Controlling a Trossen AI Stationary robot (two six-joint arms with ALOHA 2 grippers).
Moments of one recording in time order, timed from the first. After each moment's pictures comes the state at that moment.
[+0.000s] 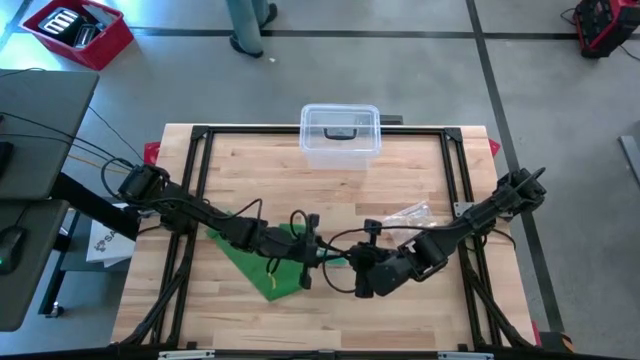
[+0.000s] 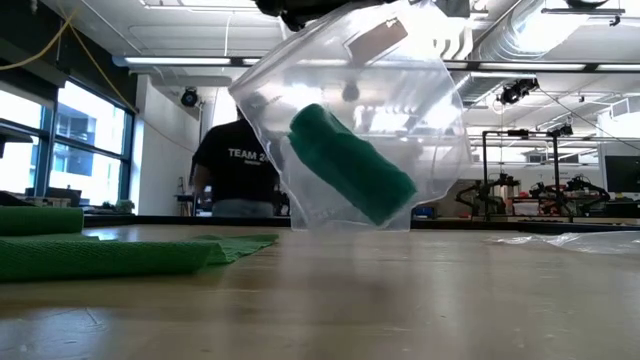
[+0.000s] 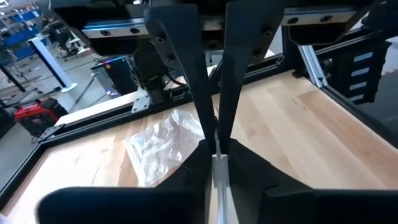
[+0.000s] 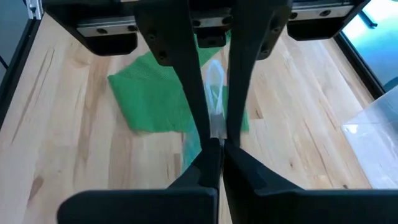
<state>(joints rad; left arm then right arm) -0.35 1.67 0.98 0.43 -0.32 0.22 0.55 1.63 1.33 -0.54 0.63 0.34</state>
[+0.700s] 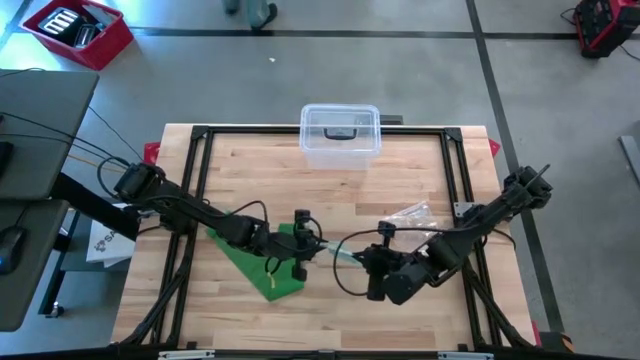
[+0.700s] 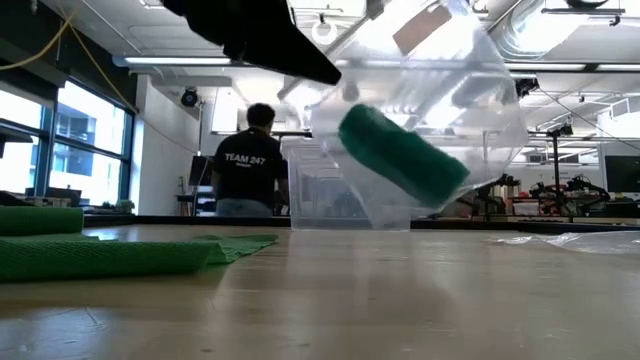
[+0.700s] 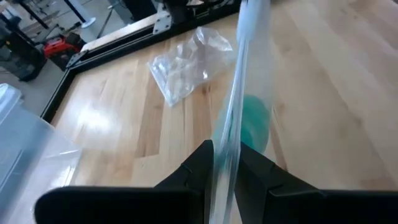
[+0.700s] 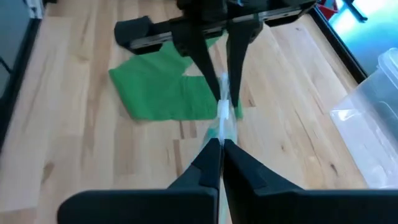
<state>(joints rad) -0.36 1.63 0.98 0.10 -0.47 0.14 0.62 1.58 1.33 -0.67 0.69 0.45</state>
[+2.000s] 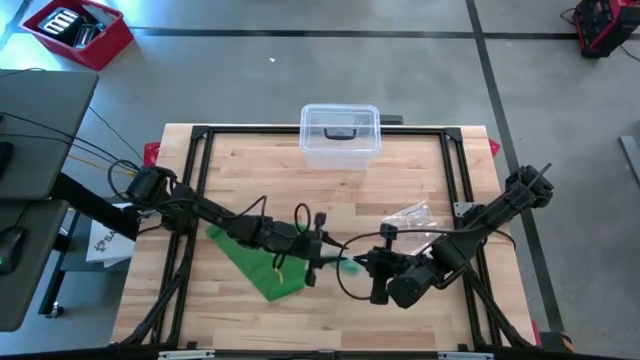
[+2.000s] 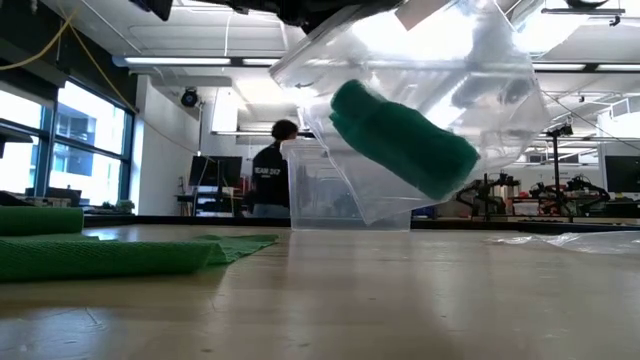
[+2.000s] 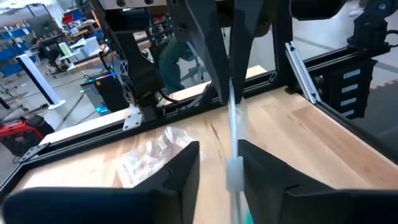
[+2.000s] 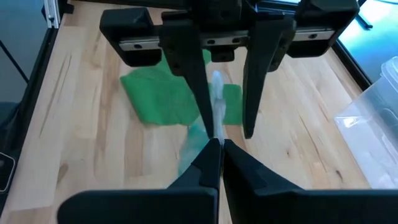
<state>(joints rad) -0.31 1.72 0.98 0.57 -0.21 0.25 0.64 1.57 1.33 -0.65 0.70 0.44</state>
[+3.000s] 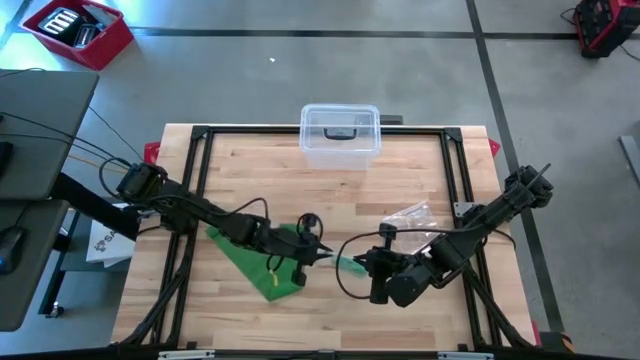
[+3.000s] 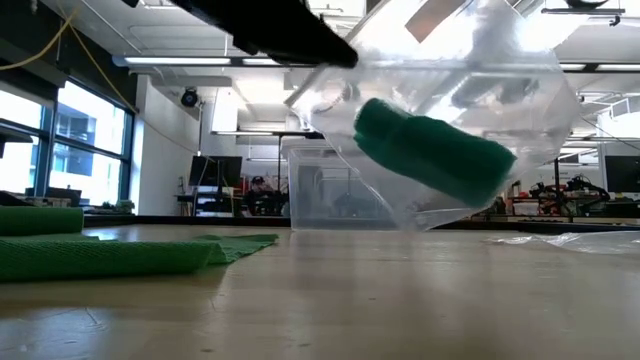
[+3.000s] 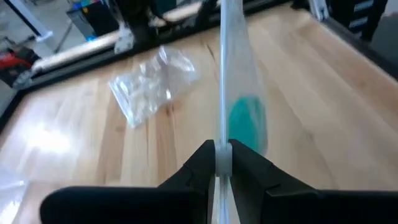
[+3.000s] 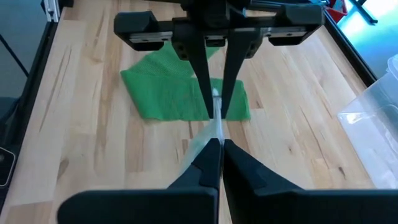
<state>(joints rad) -0.33 1.65 0.98 0.17 -0.28 0.15 0.64 1.57 1.33 -0.66 0.68 0.45</state>
